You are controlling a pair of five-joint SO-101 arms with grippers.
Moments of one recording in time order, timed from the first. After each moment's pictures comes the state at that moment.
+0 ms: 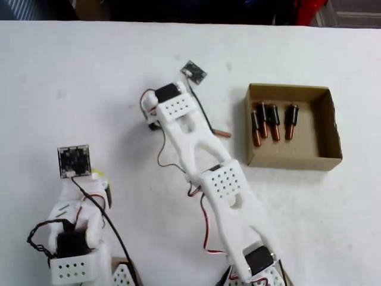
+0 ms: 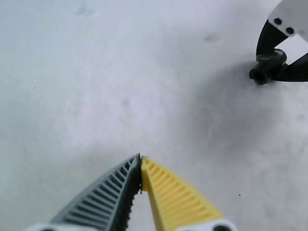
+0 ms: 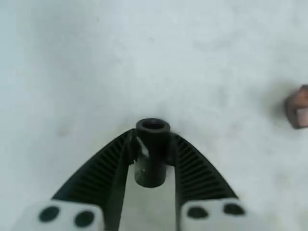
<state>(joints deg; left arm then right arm) -14.2 -104.0 97.1 58.4 1.6 -33.1 61.5 -58.9 77.9 -63.2</state>
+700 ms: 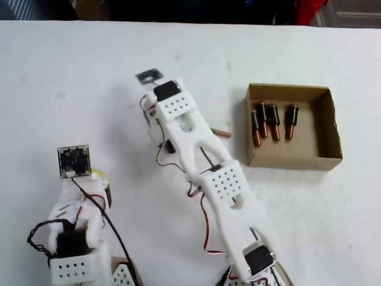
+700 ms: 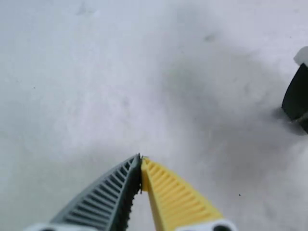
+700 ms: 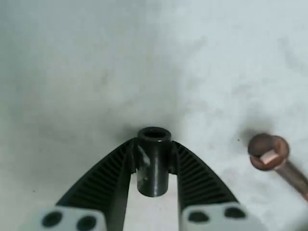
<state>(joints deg) -14.2 -104.0 97.1 58.4 1.6 -33.3 59.5 -59.3 96.4 5.5</state>
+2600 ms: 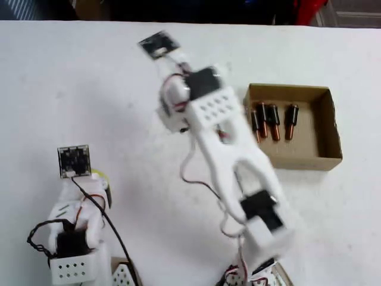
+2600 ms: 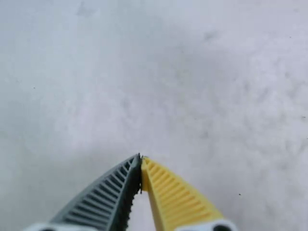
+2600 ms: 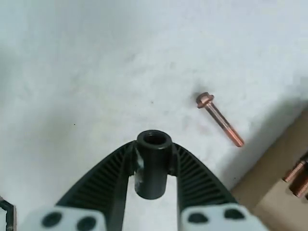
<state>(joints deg) -14.2 -104.0 97.1 58.4 1.5 -29.5 7.7 -27.7 97.2 10.2</state>
